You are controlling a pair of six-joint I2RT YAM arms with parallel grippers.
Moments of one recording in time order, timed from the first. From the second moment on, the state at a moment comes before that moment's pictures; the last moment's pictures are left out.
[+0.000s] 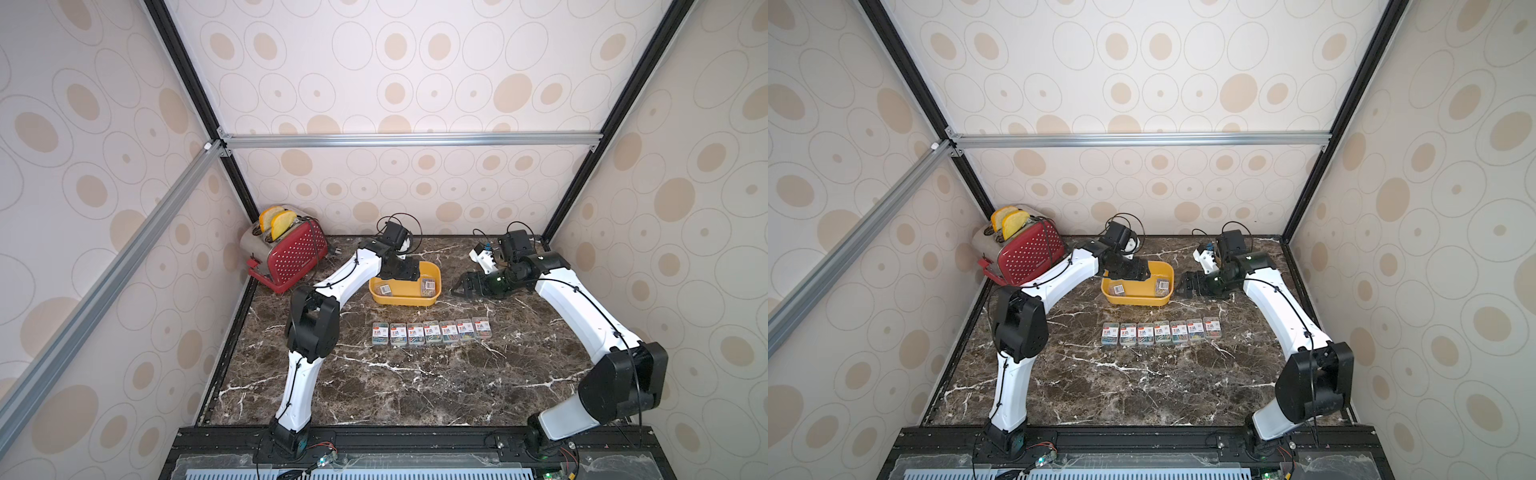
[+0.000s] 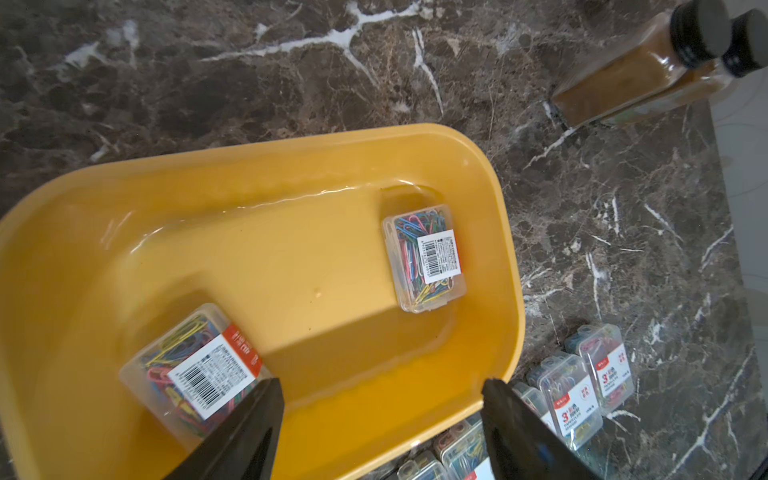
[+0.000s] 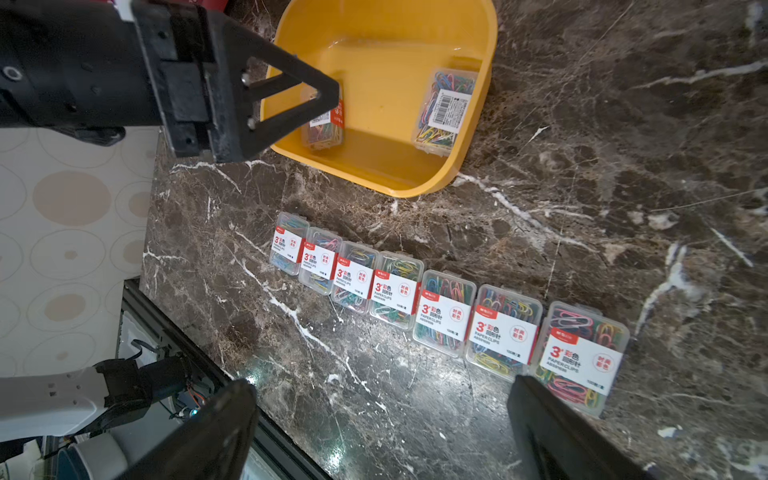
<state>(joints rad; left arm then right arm) -0.53 2.19 1.96 -0.77 0.16 -0.33 0.32 1.53 1.43 -0.99 -0.47 0.13</state>
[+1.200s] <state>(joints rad) -0.65 2.49 2.20 -0.79 -0.02 -0.28 0.29 1.49 1.38 -1.01 -0.43 0.13</state>
